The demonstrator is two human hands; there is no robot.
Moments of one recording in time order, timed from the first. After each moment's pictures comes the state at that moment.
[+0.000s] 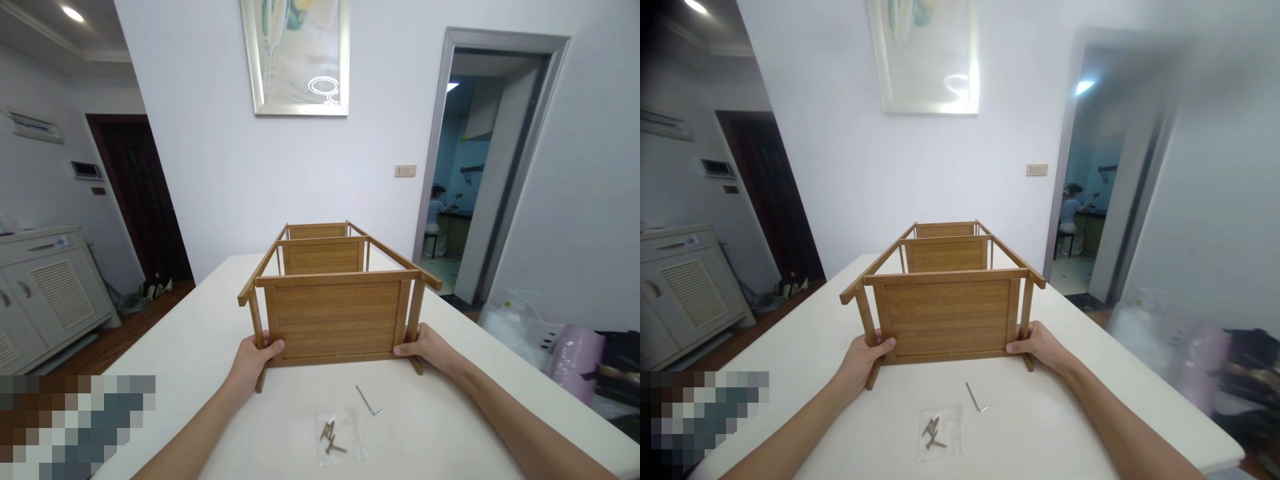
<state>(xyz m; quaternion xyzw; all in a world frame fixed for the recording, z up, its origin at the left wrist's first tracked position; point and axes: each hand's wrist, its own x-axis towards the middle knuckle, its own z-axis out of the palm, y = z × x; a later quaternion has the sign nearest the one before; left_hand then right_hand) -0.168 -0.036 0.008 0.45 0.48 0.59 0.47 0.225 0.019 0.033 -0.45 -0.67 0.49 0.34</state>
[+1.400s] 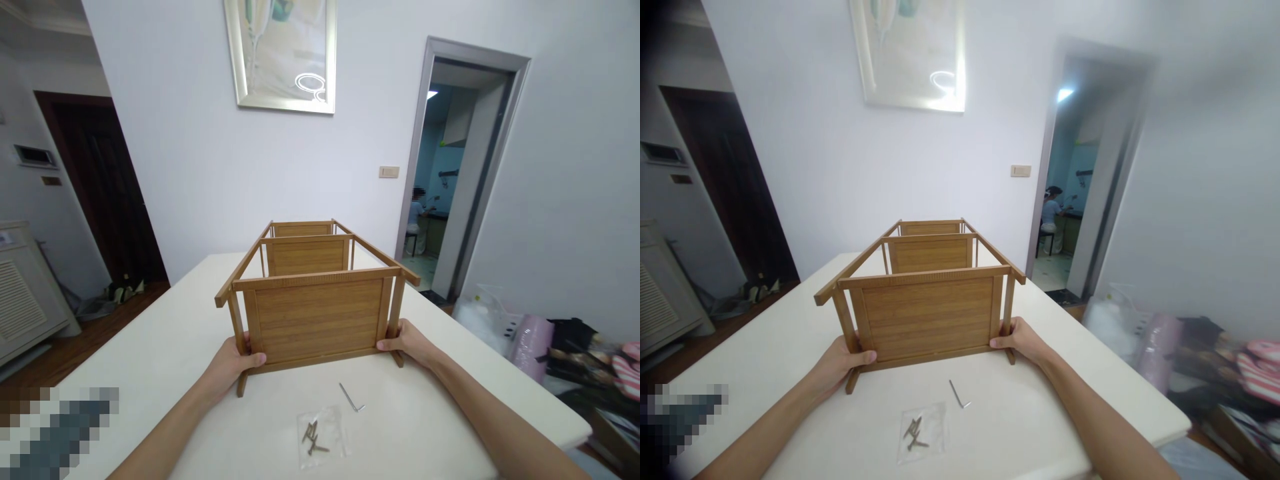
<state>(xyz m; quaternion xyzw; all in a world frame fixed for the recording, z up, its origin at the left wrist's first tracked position) -0.179 -0.038 0.018 0.52 0.43 0.50 0.54 0.225 0.017 0.032 -0.44 -0.66 0.50 0.34</state>
